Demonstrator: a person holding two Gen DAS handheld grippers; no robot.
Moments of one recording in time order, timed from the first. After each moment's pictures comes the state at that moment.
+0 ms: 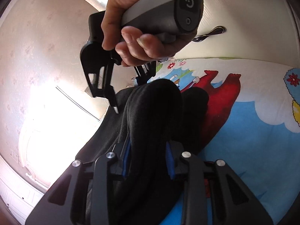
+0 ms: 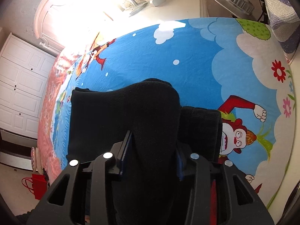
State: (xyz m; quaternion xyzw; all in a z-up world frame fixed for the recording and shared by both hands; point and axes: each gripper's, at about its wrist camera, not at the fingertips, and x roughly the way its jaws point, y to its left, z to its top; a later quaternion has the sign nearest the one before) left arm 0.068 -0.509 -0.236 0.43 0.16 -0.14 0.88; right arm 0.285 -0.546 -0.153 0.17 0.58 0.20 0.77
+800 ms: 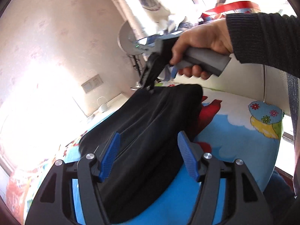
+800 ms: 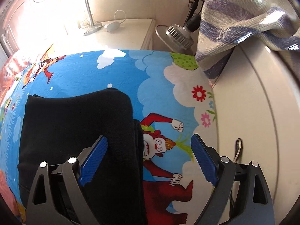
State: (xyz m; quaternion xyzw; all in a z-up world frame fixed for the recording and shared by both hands) left arm 0.013 -0.383 -0.168 0.27 0.16 -0.22 0.92; right arm 0.244 -0.560 -0.104 -0.04 0.48 -0.06 0.88
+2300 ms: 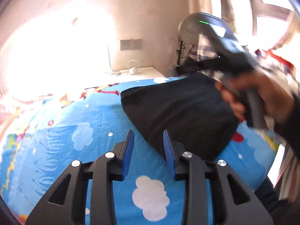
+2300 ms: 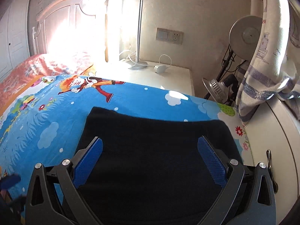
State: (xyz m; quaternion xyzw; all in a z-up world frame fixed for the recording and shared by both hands) left arm 0.085 -0.213 -0.164 0.03 0.29 -0.19 0.94; right arm 0.166 -0.390 -0.110 -0.05 0.36 0.04 0.93
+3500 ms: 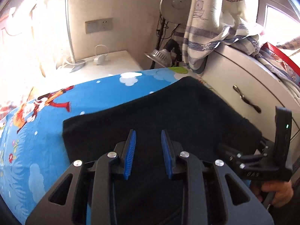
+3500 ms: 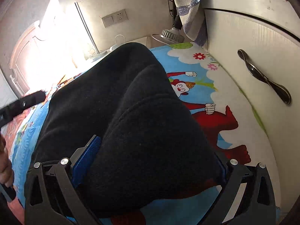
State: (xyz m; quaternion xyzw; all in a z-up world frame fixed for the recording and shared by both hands) left arm 0.223 -0.357 -0.149 0.07 0.37 -0.28 0.88; right arm 0.111 -0.536 -0.193 0.13 0.38 -0.05 0.92
